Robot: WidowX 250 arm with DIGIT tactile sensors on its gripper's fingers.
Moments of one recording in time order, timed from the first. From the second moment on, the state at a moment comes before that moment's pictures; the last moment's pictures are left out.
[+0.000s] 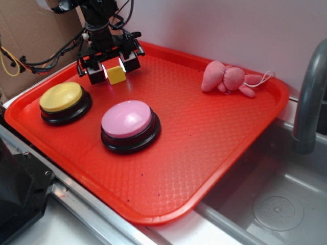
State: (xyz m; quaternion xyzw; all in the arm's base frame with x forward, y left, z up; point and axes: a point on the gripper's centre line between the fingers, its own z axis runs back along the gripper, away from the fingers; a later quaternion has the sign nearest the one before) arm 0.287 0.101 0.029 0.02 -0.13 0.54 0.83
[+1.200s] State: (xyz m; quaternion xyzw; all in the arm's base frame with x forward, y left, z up) arm 0.252 0.009 0.170 -0.02 -0.10 0.20 0.97
